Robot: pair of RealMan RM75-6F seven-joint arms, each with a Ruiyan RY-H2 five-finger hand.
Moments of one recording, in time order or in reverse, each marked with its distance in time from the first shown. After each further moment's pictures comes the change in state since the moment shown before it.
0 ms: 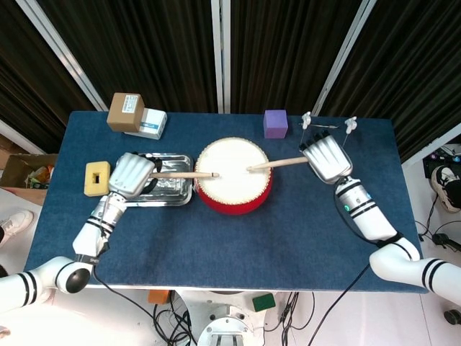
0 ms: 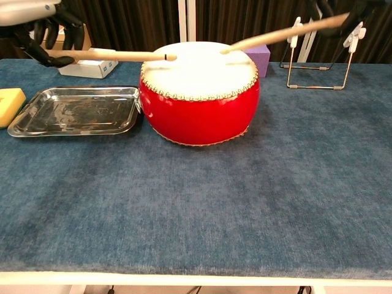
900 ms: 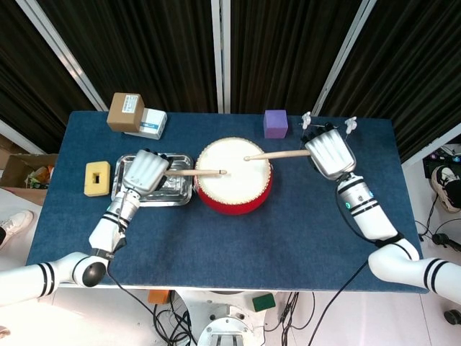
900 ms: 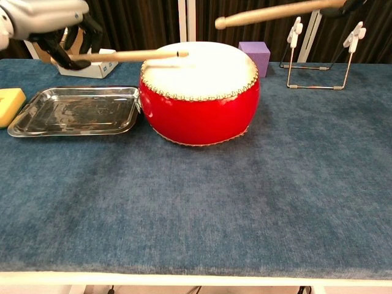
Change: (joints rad) left arm -0.114 -0.048 0.037 -0.001 -0.164 0.021 0.204; right arm 0.023 0.040 -0.006 -0.074 0.077 0.062 -0.005
